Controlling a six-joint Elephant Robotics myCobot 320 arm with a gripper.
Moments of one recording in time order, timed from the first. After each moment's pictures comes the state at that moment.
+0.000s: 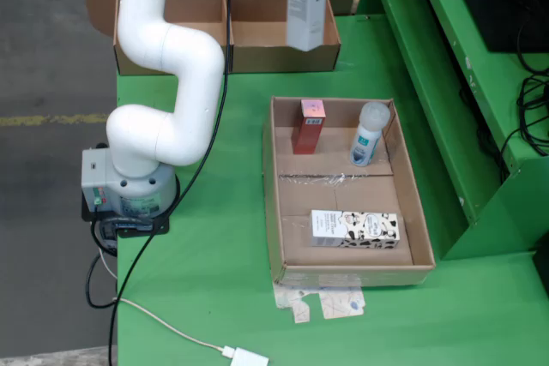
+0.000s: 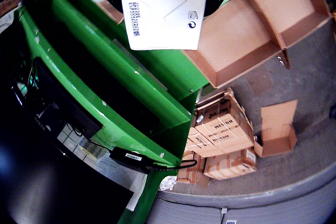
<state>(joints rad) 1.16 -0.51 -0.02 -0.41 1.07 0.23</state>
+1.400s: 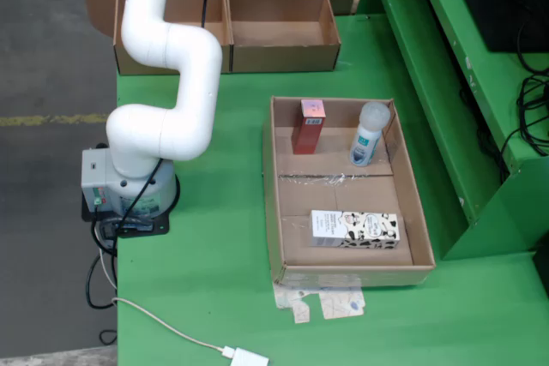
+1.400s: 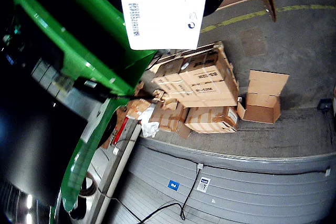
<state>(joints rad) 1.30 -0.99 -0.03 0.50 0.96 -0.10</state>
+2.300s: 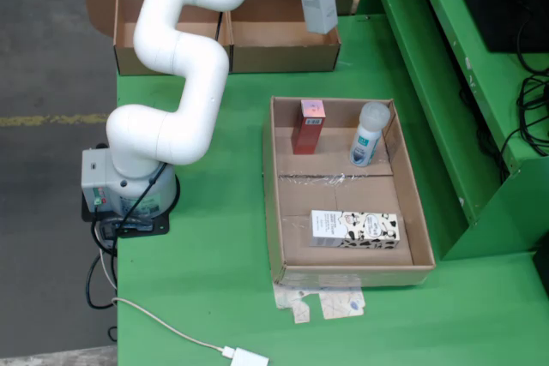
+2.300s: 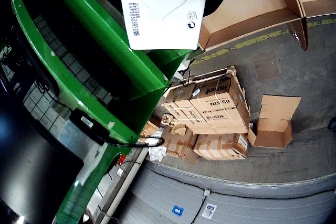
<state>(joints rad) 1.19 -1.14 -0.03 0.50 0.96 -0.11</state>
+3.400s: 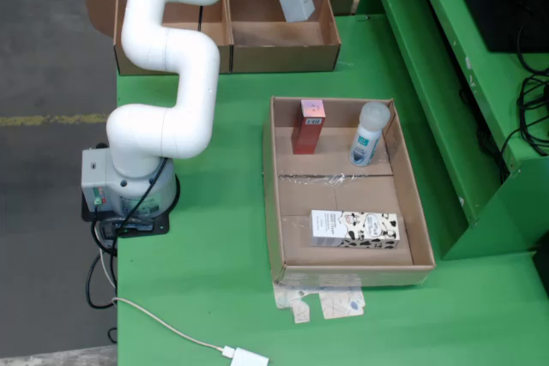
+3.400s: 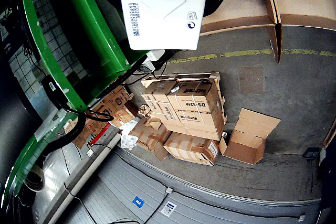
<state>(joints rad) 1.36 -1.16 -0.03 0.50 0.96 -0.24</state>
